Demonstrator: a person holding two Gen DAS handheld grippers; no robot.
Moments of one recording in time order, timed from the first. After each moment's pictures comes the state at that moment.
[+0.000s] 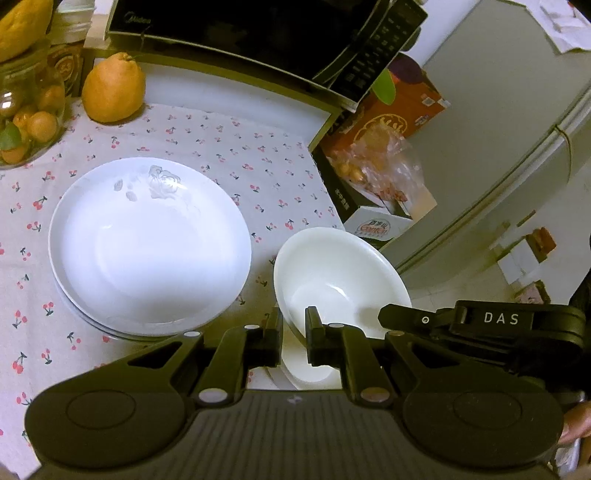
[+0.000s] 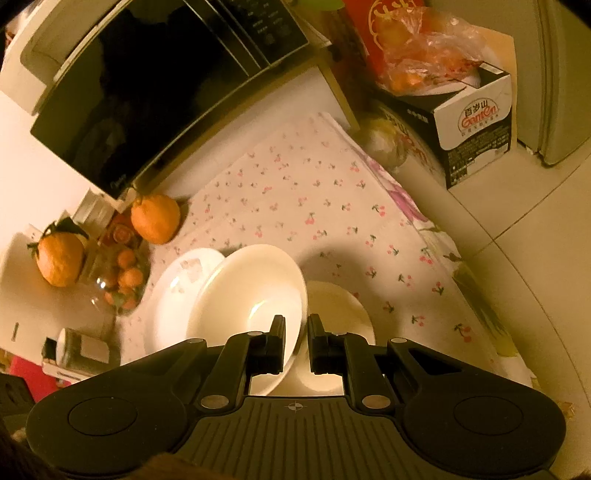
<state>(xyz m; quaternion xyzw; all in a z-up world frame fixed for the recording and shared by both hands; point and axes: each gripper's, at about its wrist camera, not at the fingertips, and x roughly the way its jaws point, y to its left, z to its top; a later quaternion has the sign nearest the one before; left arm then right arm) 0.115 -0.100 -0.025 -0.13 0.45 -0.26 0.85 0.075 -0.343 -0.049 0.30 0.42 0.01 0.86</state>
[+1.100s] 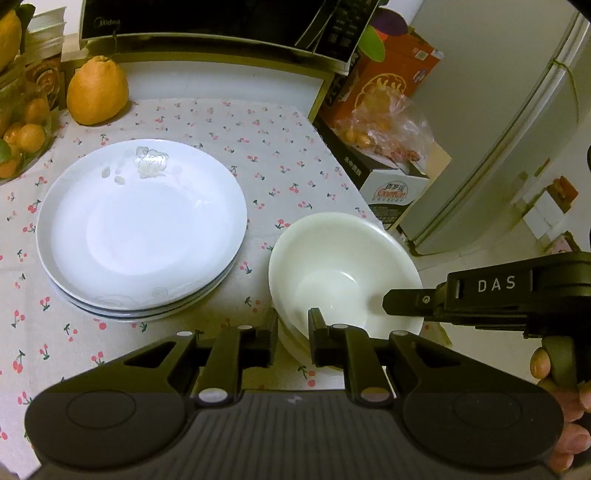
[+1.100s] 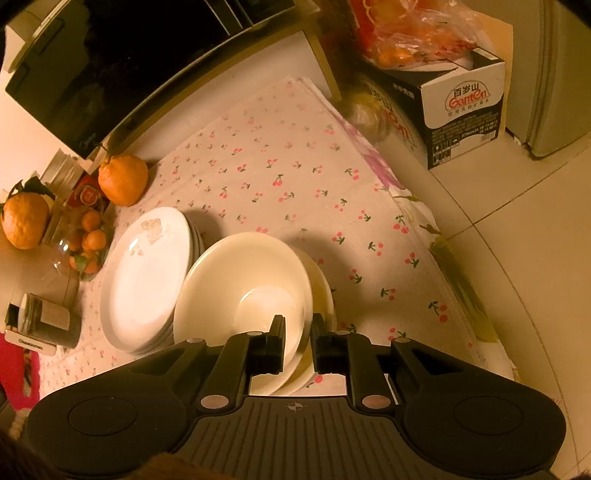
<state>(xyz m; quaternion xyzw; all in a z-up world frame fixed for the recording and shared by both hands) 0.100 -0.122 -0.048 -0.04 0.45 -0.25 0.85 0.078 -0.341 -0.074 0.25 0.47 0.00 0.85</state>
